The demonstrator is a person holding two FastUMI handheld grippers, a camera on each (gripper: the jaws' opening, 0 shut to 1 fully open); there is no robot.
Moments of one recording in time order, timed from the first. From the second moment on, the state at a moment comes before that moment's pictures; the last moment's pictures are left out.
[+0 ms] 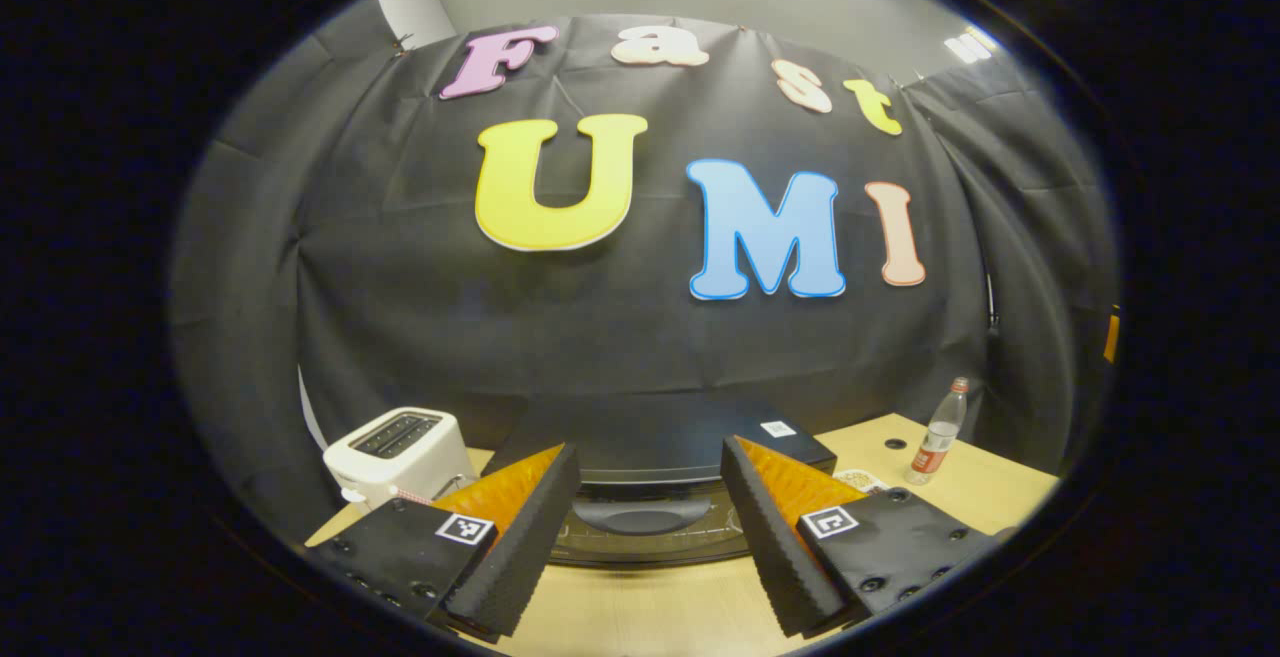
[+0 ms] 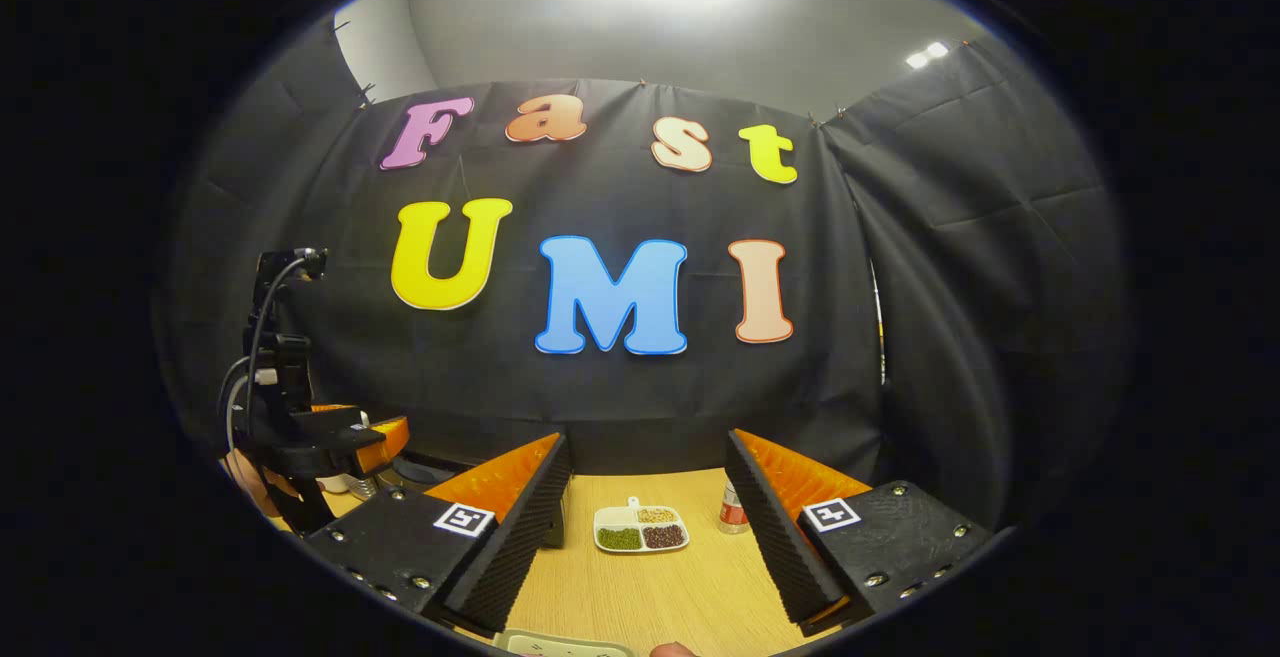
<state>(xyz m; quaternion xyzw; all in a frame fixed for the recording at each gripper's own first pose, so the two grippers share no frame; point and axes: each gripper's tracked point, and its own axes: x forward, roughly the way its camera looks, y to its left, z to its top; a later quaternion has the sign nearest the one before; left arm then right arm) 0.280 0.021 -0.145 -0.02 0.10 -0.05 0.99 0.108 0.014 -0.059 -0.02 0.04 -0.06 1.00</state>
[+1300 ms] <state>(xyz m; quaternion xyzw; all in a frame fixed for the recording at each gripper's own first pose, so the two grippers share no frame) 0.321 0.020 -0.238 0.01 0.15 -0.03 0.99 0.090 -0.009 -0.075 -0.04 0.09 -0.09 0.99</state>
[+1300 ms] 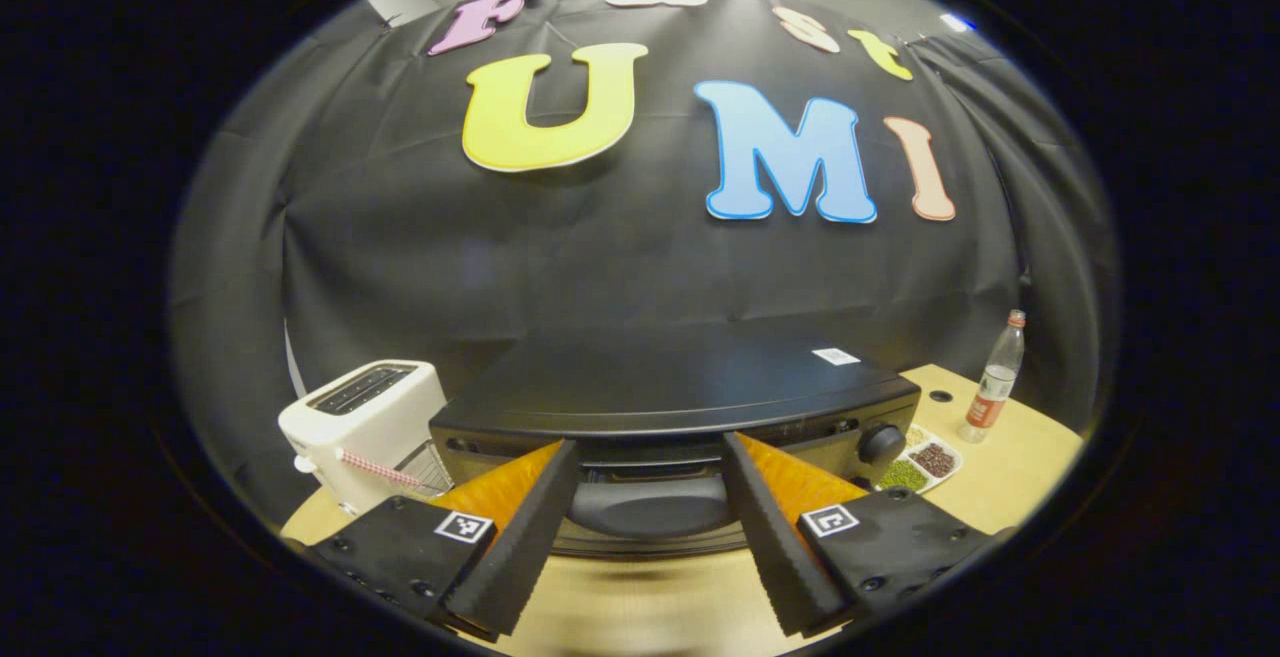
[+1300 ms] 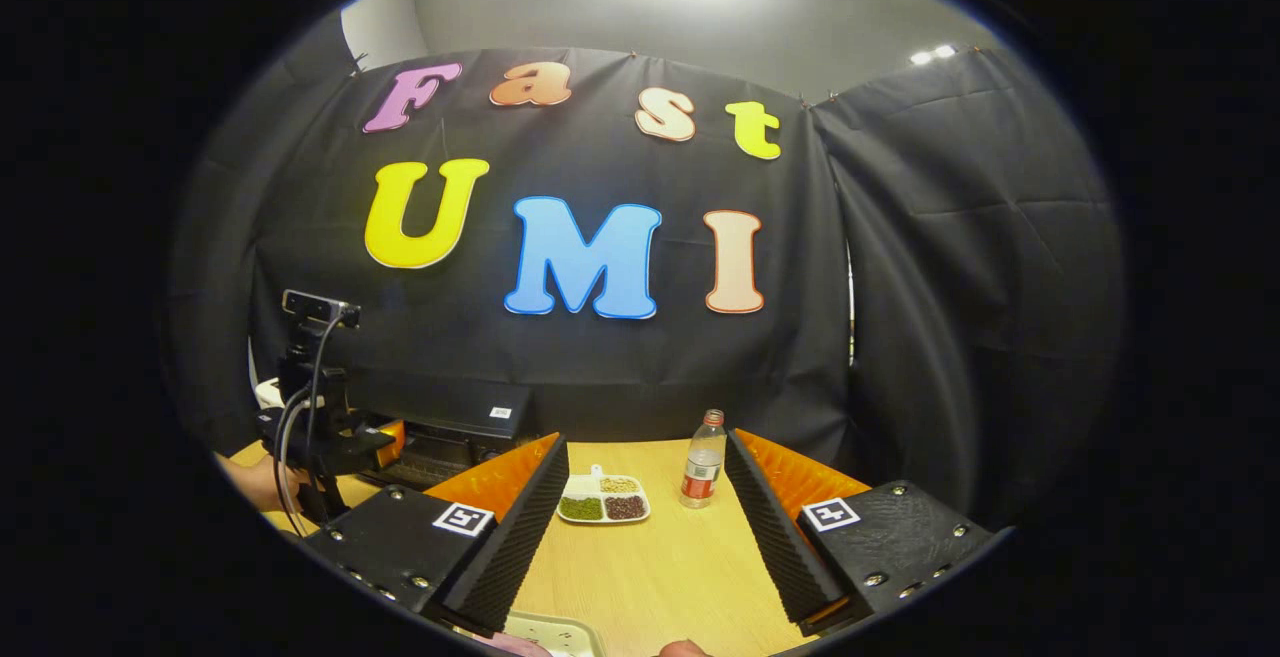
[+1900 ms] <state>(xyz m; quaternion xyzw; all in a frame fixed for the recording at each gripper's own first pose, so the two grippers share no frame) 0.255 0.018 -0.265 0.01 0.17 -0.02 0.98 0.080 -0.003 -0.068 -0.05 0.08 -0.04 0.99</state>
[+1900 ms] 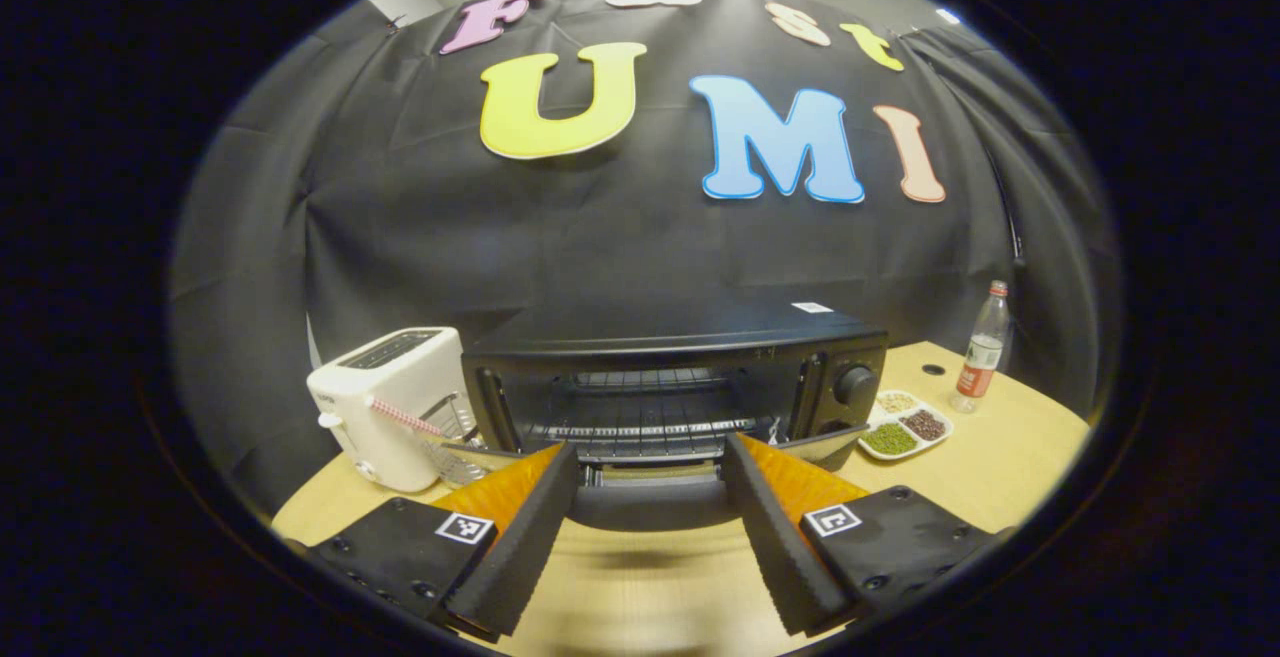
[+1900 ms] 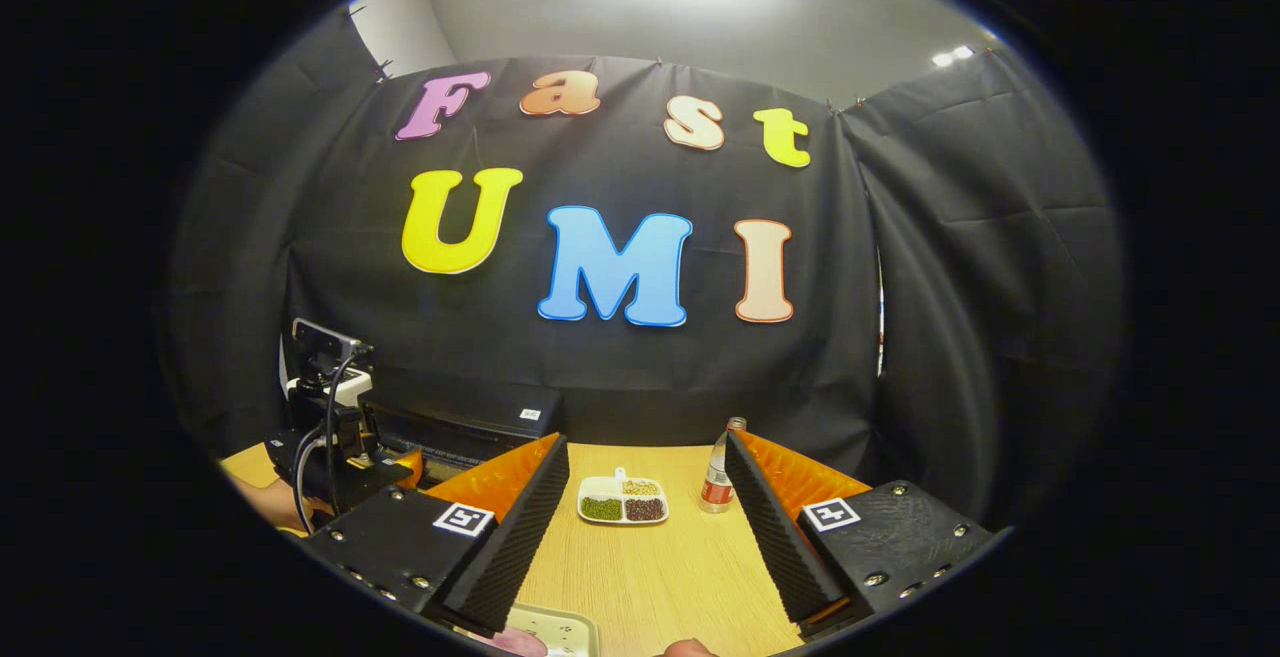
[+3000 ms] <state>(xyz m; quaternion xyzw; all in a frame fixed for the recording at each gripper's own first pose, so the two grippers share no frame) 0.158 0.022 -0.290 0.00 0.21 0.00 0.98 0.063 0.025 -0.095 0.01 0.13 0.05 0.99</state>
